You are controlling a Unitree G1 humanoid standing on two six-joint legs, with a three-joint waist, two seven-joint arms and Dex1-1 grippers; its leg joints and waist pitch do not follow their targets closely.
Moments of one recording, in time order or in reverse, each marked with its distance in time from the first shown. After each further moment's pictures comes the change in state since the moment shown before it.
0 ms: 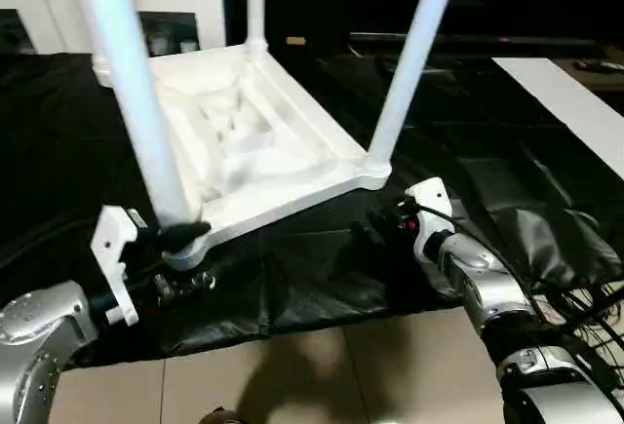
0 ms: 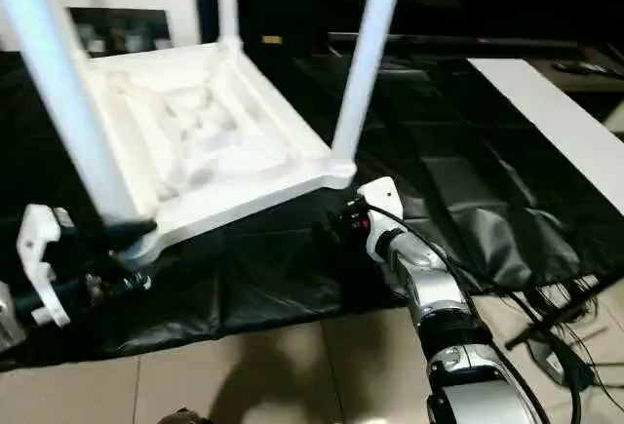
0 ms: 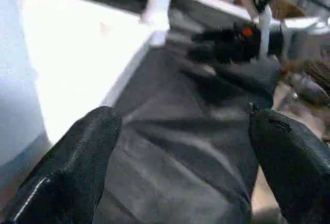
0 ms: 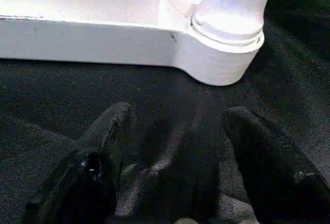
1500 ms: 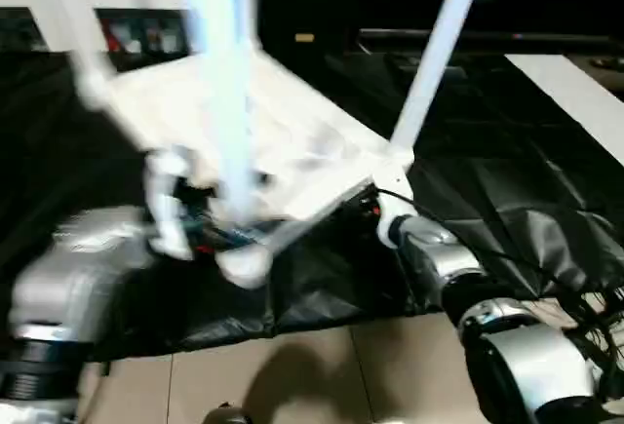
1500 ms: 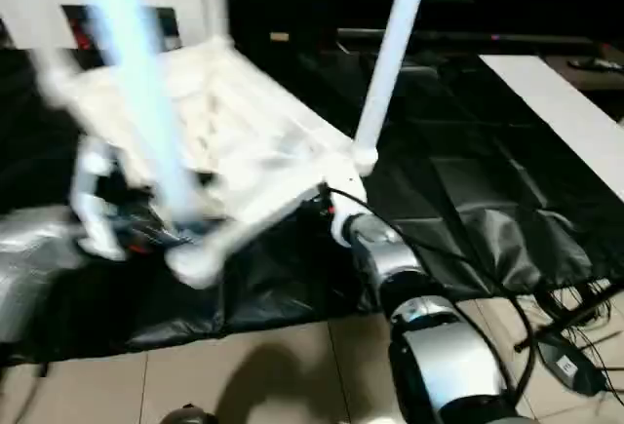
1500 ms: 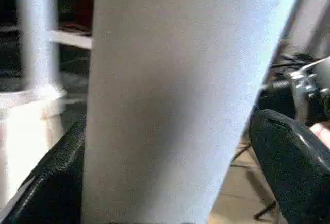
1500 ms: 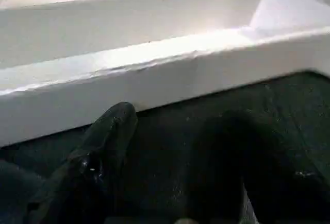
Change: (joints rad) left arm -0.438 -0.150 -0.260 0.136 -0.075 0.028 -0.115; right arm -0.244 0.123 0.008 0.373 -0.066 -0.035 -0.112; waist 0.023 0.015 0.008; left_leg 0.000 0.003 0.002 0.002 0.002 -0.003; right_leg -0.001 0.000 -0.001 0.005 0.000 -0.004
